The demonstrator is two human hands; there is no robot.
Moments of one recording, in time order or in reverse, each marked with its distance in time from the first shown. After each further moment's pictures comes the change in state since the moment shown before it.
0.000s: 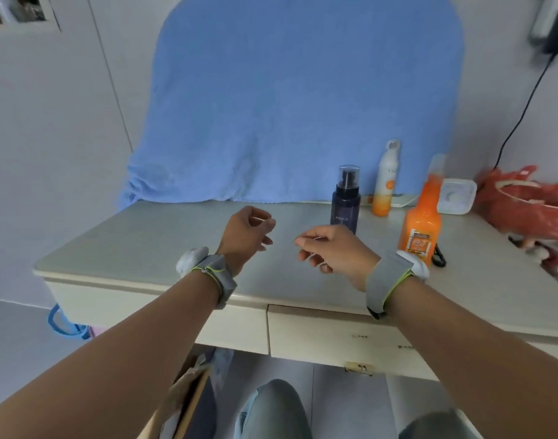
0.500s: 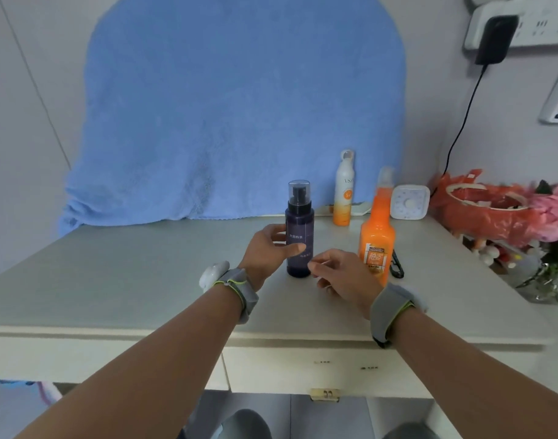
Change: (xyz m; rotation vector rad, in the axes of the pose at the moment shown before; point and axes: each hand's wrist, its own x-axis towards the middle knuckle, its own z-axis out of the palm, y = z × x) left_hand 0.032 0.014 0.113 0.003 -0.246 -0.018; right_hand 0.014 0.066 -0.071 -0.069 0.207 0.037
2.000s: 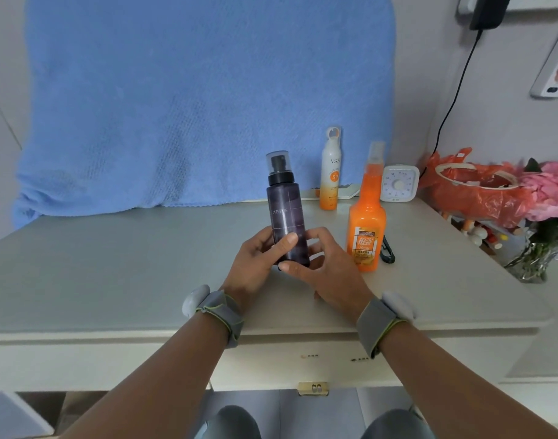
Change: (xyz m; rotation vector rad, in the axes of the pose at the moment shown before) left_hand -0.024 -0.029 0.021 -0.332 -0.180 0.208; right_hand 0.005 0.031 0.013 0.007 0.105 -0.284
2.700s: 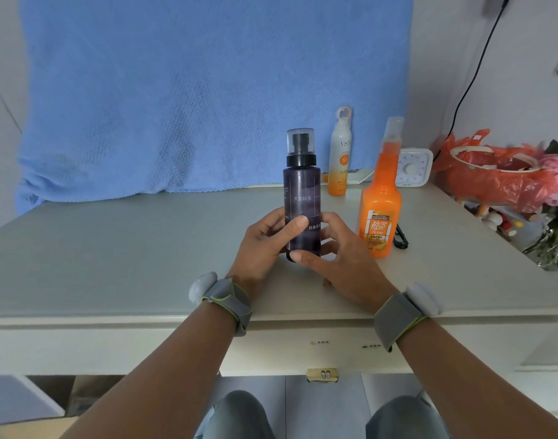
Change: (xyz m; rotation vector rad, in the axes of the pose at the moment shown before) left_hand -0.003 0.002 -0.001 -0.105 -0.024 0.041; right_hand -0.005 0.003 -0.003 -0.065 -0.029 -0.130
